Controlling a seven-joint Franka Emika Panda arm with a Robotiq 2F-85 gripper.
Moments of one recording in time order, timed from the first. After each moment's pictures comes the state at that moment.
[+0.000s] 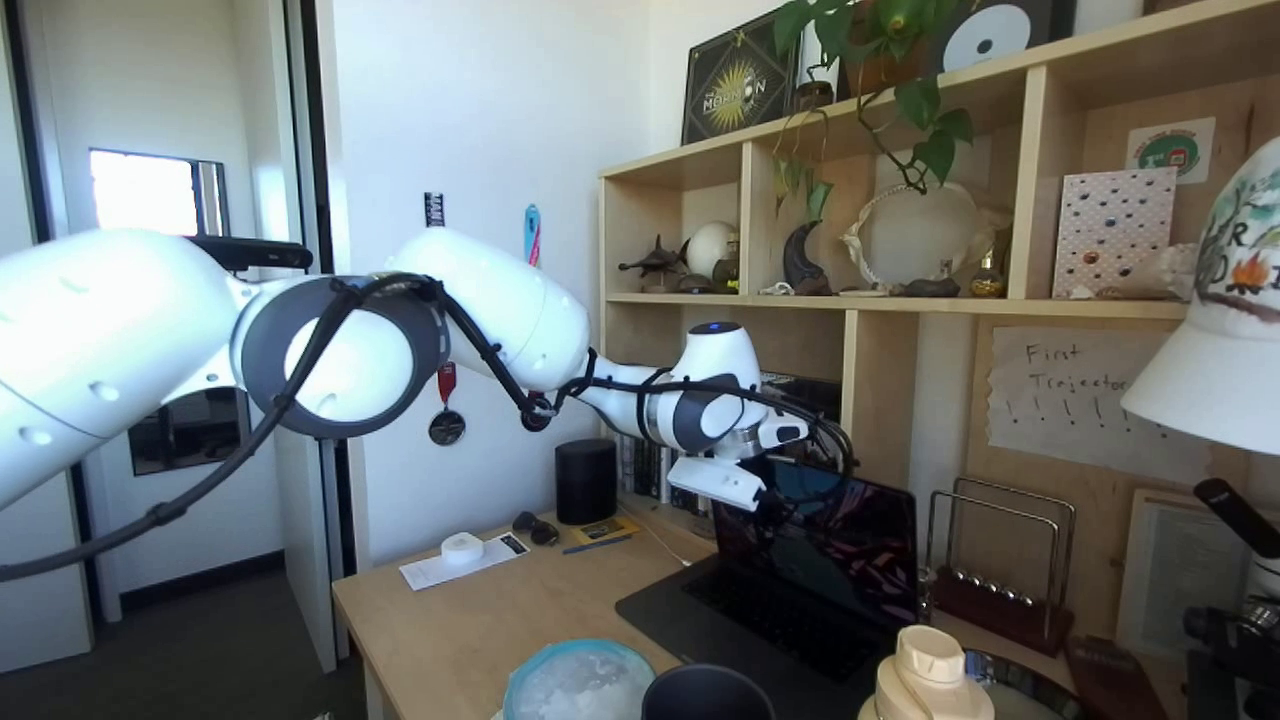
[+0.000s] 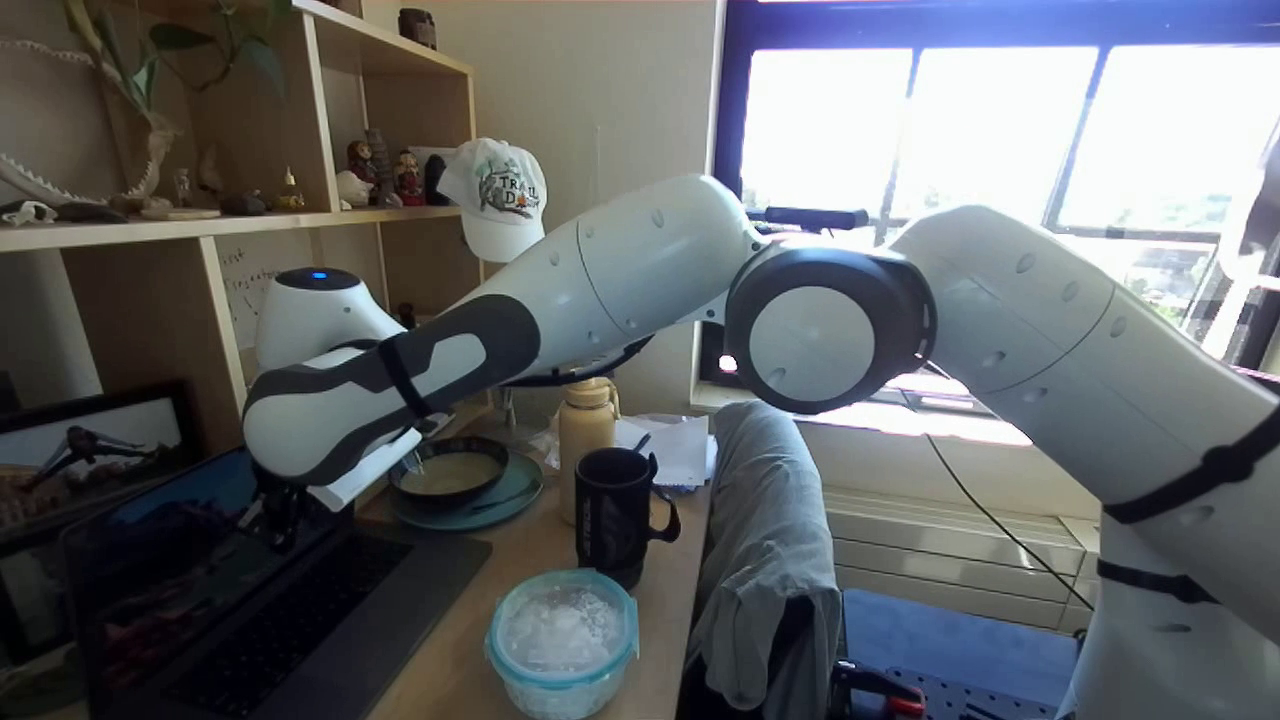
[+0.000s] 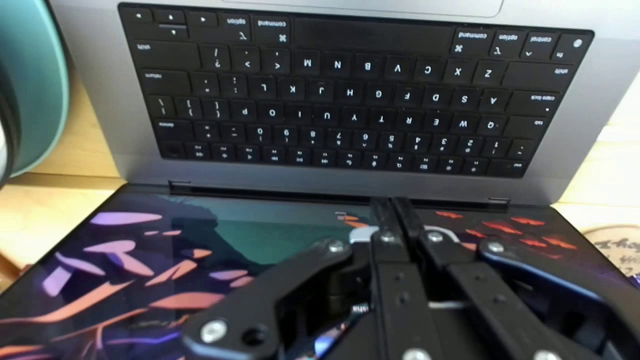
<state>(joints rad) 0.03 0.96 0.00 -1.09 -0.04 2.41 -0.07</state>
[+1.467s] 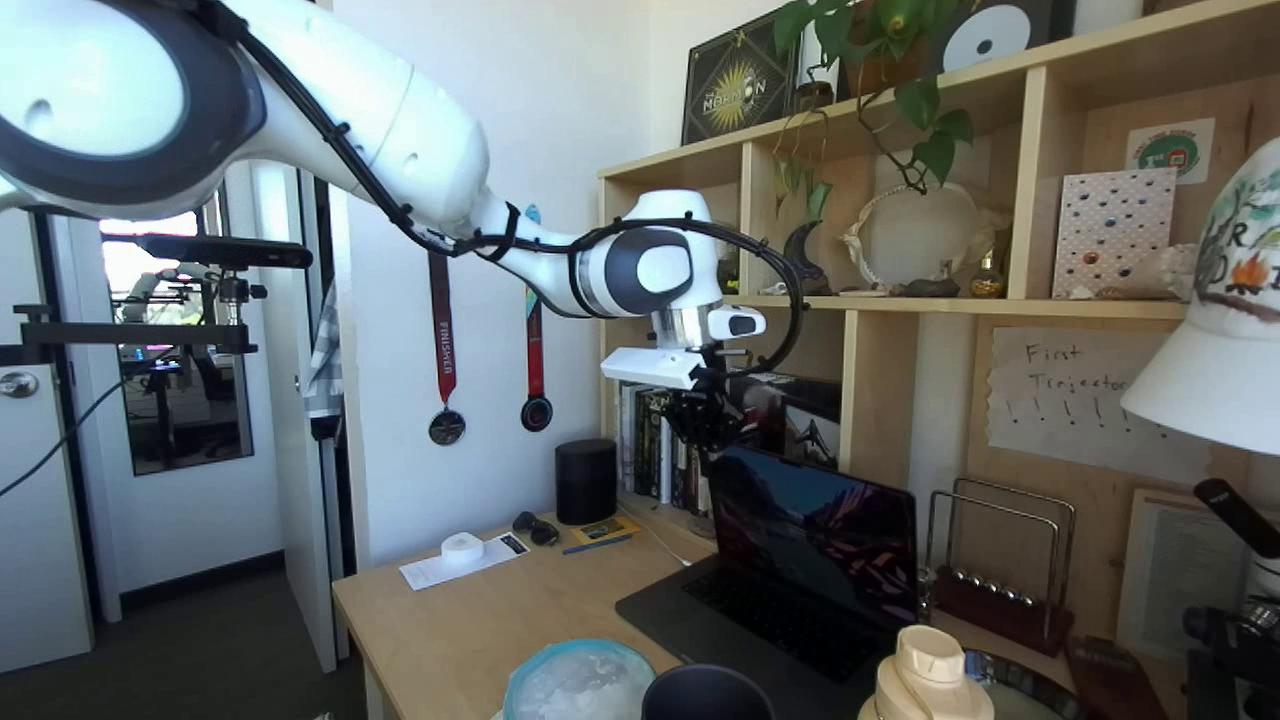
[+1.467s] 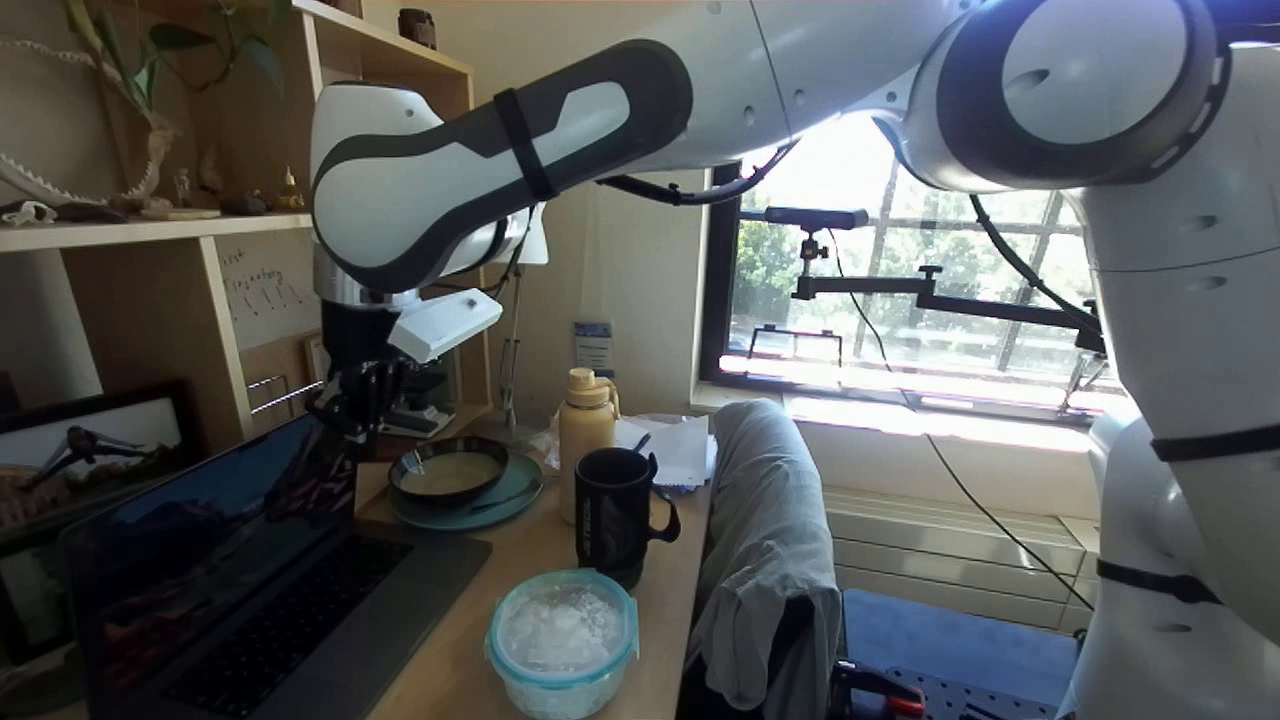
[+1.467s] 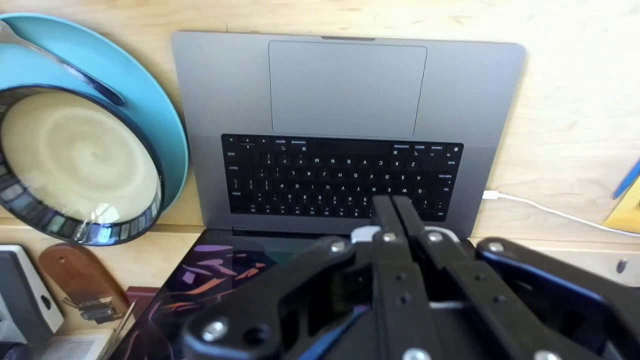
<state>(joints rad) 0.03 0.42 0.00 -1.56 -0.04 2.20 -0.05</state>
